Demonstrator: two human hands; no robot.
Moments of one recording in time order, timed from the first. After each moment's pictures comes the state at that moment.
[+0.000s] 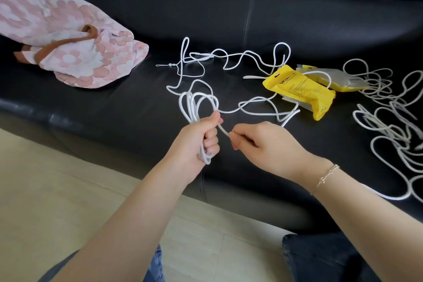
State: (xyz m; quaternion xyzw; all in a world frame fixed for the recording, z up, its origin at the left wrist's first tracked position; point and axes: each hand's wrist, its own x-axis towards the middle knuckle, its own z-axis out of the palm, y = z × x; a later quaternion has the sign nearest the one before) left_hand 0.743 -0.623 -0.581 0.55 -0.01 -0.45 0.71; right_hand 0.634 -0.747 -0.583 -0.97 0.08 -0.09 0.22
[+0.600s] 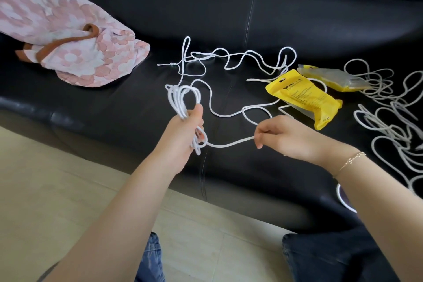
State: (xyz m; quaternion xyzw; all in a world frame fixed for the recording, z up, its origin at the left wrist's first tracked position) left_hand 0.766 -0.617 -0.584 0.69 -0.03 -0.32 0.65; right_hand 0.625 -0.779 -0.569 -0.91 0.21 0.05 0.37
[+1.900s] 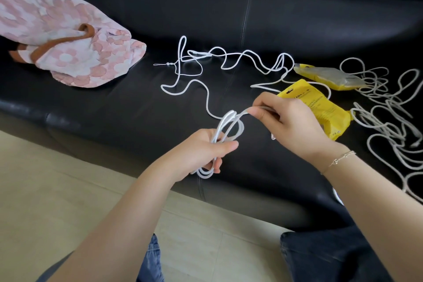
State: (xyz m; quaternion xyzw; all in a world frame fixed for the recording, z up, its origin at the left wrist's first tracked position) left_hand 0.748 -0.616 -0.589 0.76 -0.29 -0.43 0.40; right_hand 0.626 -0.784 -0.574 -0.93 0.10 -0.23 0.25
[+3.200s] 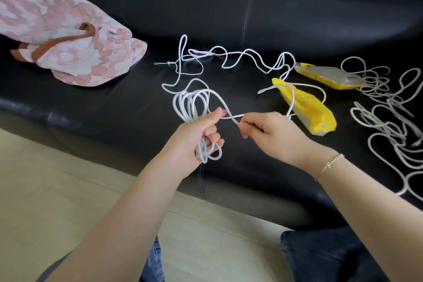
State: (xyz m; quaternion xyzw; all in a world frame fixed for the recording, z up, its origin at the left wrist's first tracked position) left_hand 0.746 -0.621 -0.579 0.55 -0.06 -0.47 0.68; right_hand 0.634 -0.767 -0.584 -0.94 0.13 -0.09 0.29
